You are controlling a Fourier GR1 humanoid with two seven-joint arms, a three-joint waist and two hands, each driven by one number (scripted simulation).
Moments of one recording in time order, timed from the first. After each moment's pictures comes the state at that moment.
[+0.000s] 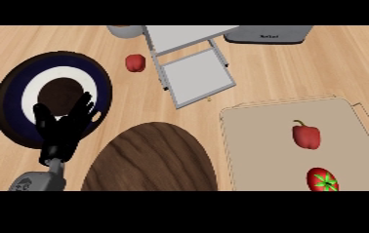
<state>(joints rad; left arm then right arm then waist) -0.08 0.32 -0.08 -1.35 0.29 0.11 0.21 0.43 -0.35 0.14 -2.05 0.82 -0.37 1.25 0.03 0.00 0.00</state>
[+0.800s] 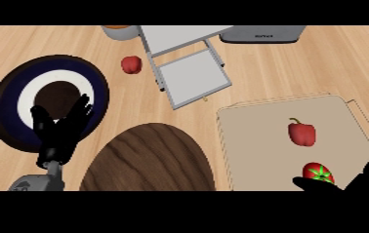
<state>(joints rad) -0.06 0.30 -0.05 -1.37 0.27 0.10 0.23 0.28 -0.14 0.04 -1.89 1.01 -0.27 1.17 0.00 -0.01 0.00</state>
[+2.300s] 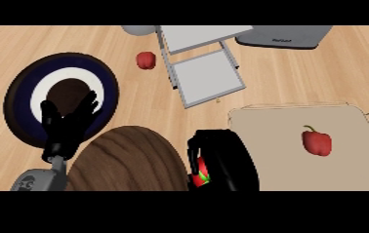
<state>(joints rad) -0.09 0.29 -0.06 -1.36 0.23 0.04 0.26 -0.17 -0.02 0.66 -1.87 0.87 0.15 0.66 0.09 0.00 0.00</state>
